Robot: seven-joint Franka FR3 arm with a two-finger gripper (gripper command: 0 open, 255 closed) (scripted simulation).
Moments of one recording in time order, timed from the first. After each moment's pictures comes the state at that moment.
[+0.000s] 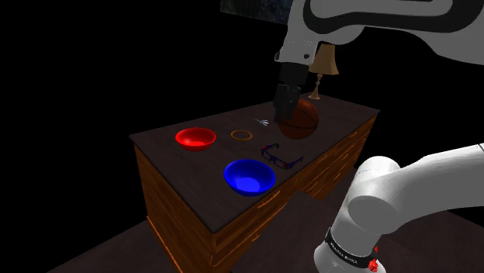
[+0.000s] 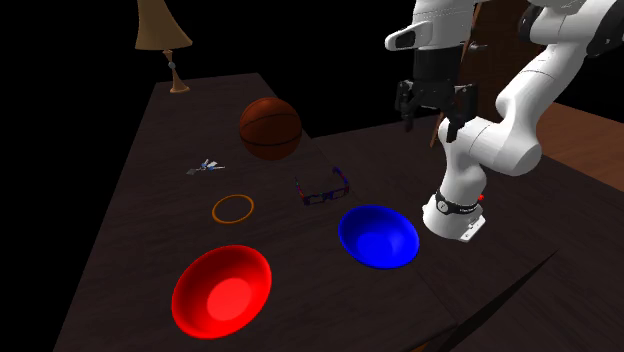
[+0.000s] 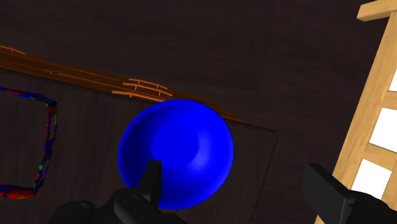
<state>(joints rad) 0.02 -0.82 -0.07 -2.37 0.12 1.49 -0.14</state>
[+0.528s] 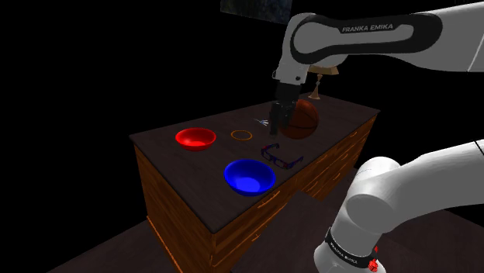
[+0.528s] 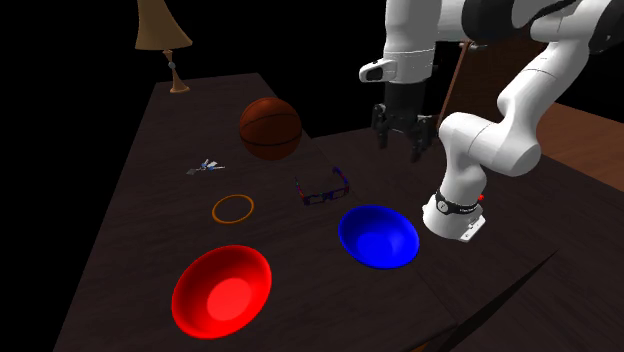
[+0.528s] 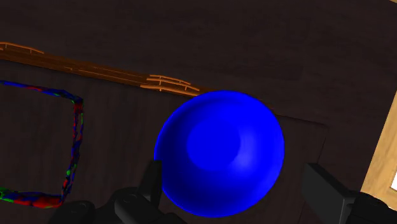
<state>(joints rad) -0.02 -0.77 -0.11 -2.49 0.05 1.67 -0.19</state>
